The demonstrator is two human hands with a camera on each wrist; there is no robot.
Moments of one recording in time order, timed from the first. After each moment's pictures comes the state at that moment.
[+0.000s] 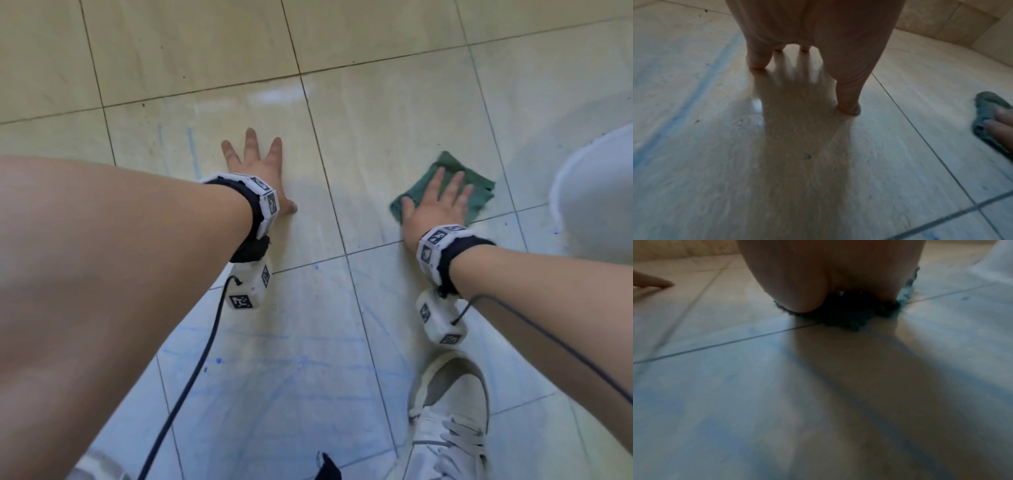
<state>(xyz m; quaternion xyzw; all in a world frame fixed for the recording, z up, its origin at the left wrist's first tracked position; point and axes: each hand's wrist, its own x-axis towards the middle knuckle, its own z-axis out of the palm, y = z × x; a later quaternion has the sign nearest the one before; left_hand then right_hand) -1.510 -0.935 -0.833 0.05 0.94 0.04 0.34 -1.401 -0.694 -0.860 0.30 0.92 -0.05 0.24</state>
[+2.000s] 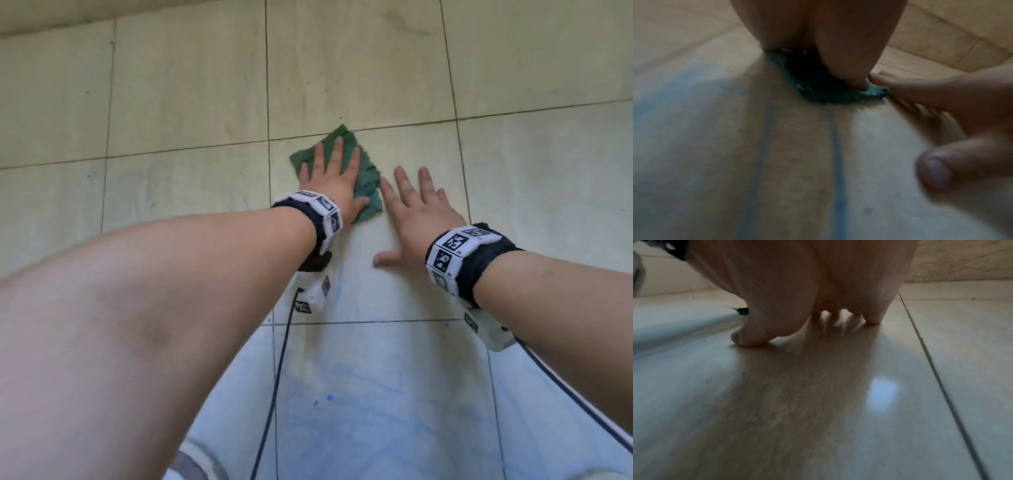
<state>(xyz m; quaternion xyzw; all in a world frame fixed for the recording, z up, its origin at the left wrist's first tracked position) -1.567 -1.037 -0.845 0.10 0.95 0.02 0.30 -1.511 -0.873 -0.844 -0.11 0.94 -0.03 0.33</state>
